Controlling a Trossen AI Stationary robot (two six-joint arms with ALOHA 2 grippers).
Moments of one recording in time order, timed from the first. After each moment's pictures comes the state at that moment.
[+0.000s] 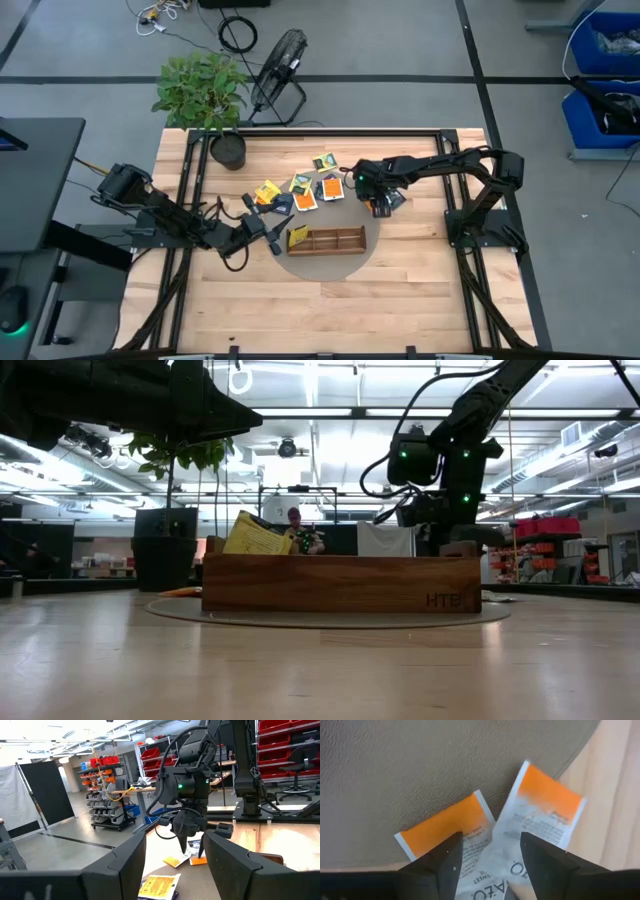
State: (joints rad) left arm -0.42 1.51 0.37 1.31 -0.98 0.27; right arm -0.32 1.68 0.93 -0.60 0.09 -0.40
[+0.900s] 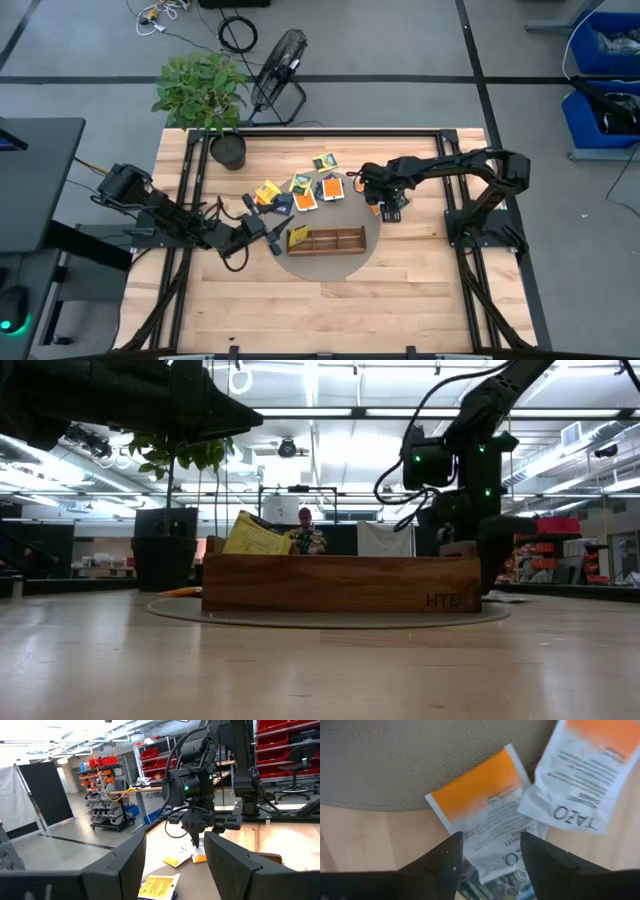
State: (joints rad) left arm -0.42 1.51 0.37 1.31 -0.97 0.28; right arm -0.32 1.64 0.88 -0.73 0.02 -0.33
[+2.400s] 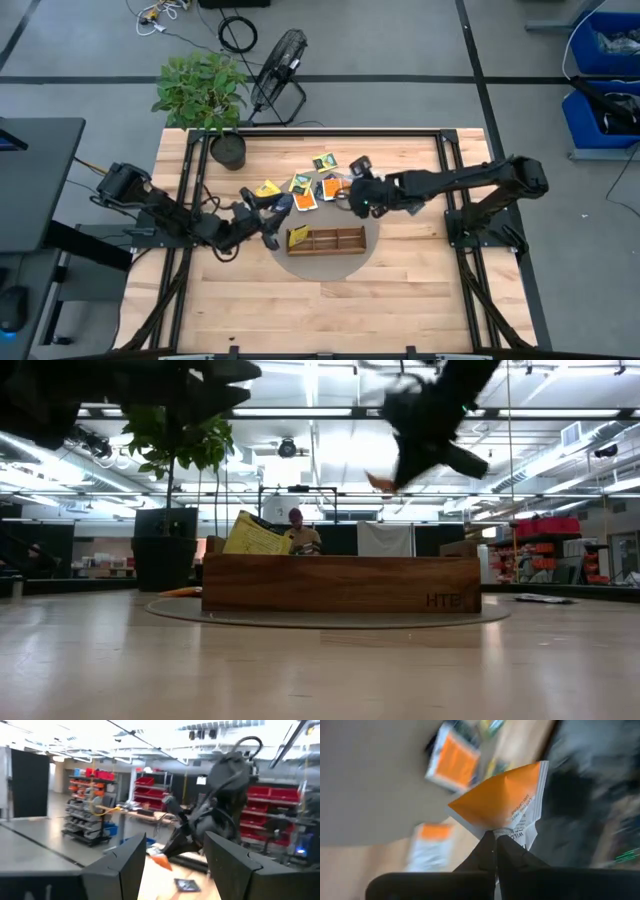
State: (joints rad) left arm -0.38 1.50 0.38 1.57 -0.90 0.15; right arm 0.02 1.52 1.14 -0.64 0.61 -0.82
